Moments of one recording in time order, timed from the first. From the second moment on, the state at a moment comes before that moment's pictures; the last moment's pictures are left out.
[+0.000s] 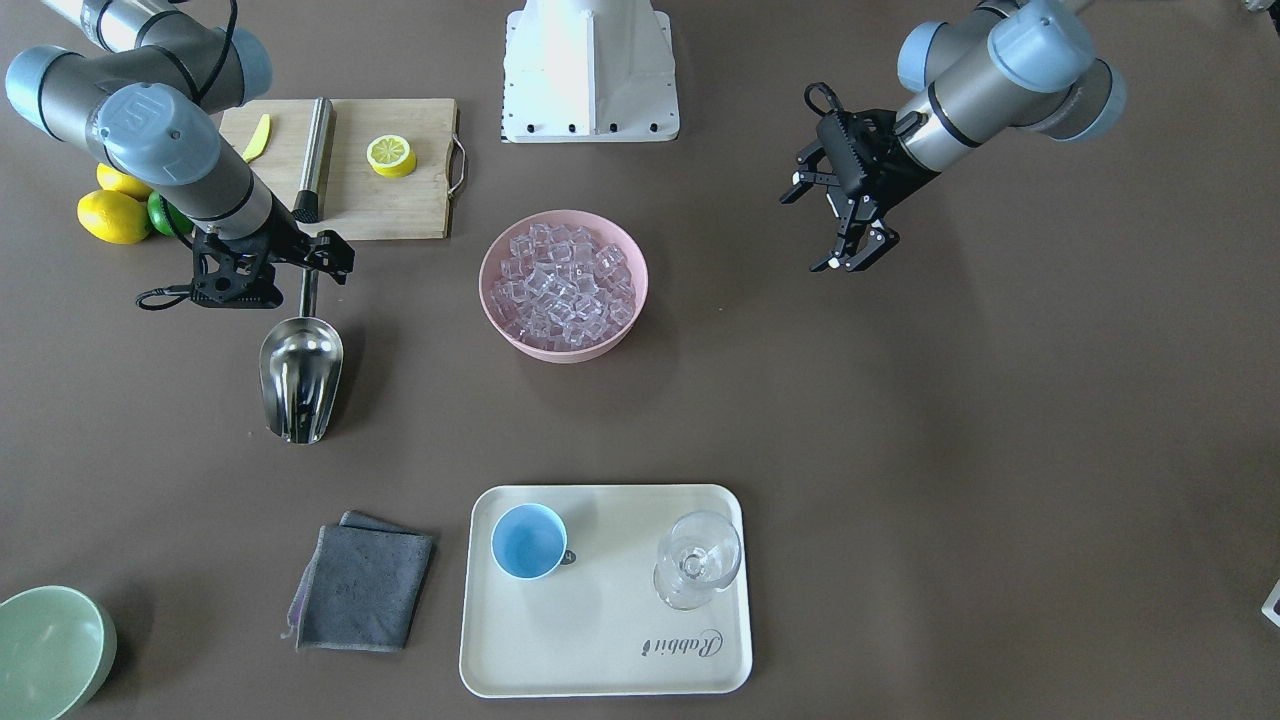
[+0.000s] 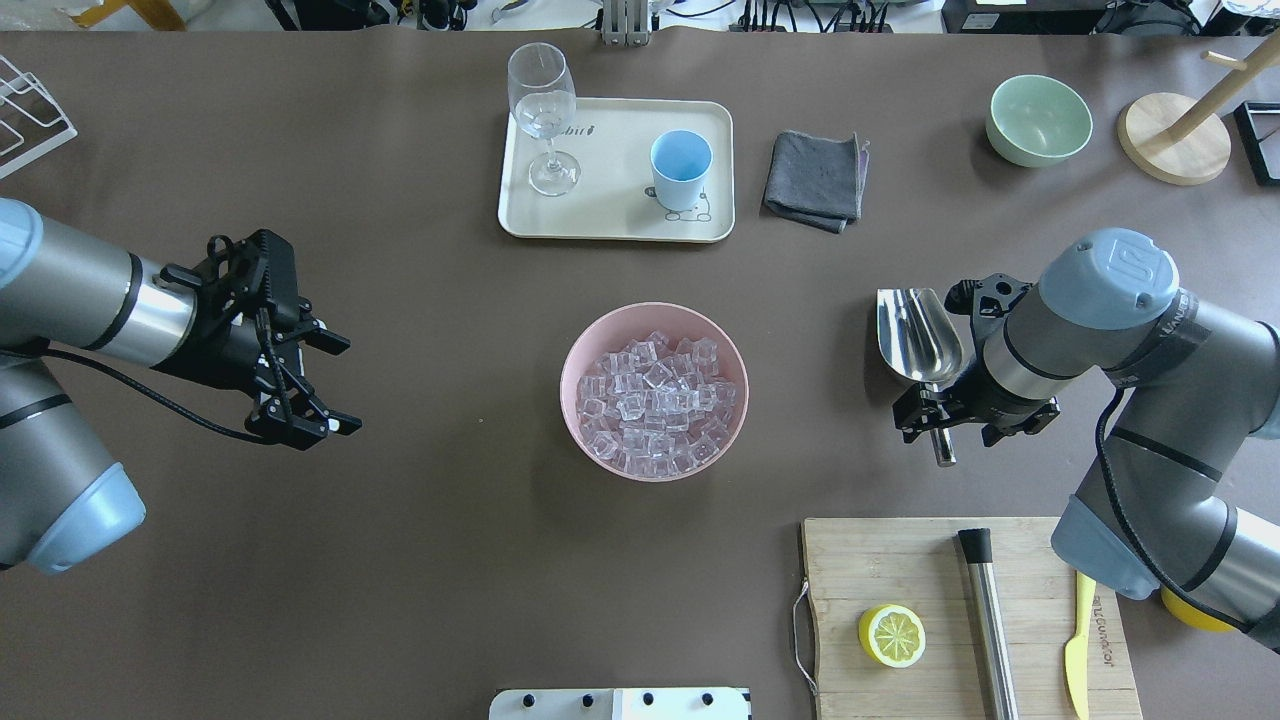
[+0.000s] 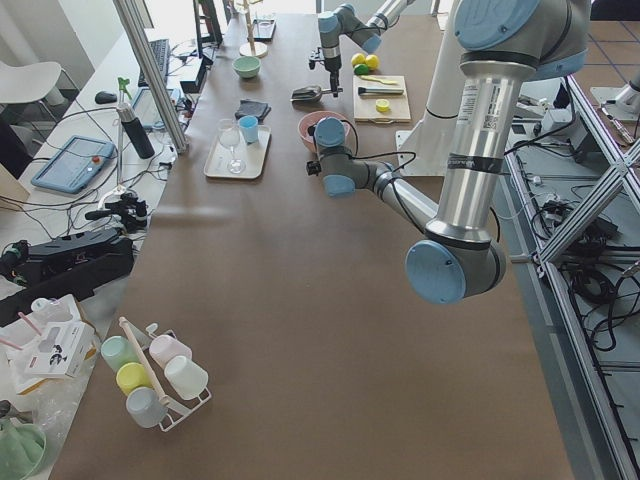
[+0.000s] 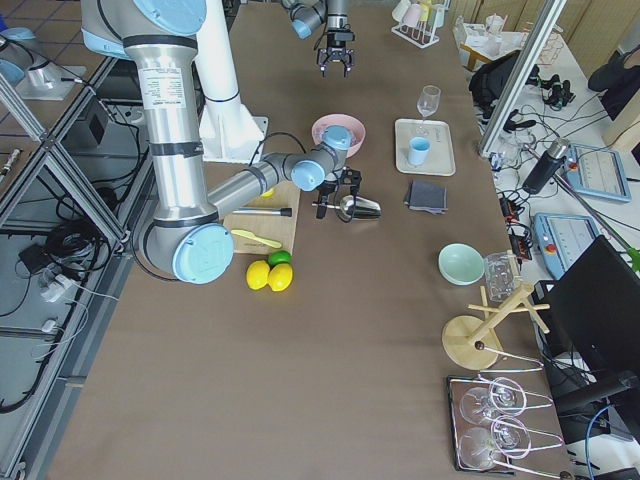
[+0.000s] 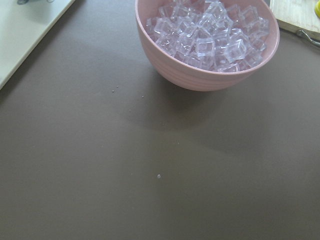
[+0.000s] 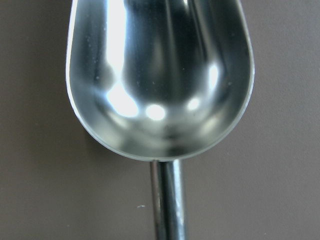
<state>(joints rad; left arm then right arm) -0.68 -1.75 -1.86 -2.32 -2.19 -0.09 0.66 -1.44 1.85 -1.40 2.14 1.08</state>
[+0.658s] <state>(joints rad) -0.55 -1.84 -1.84 -2.27 -2.02 0.01 0.65 -1.44 1.85 -1.39 2.14 1.10</state>
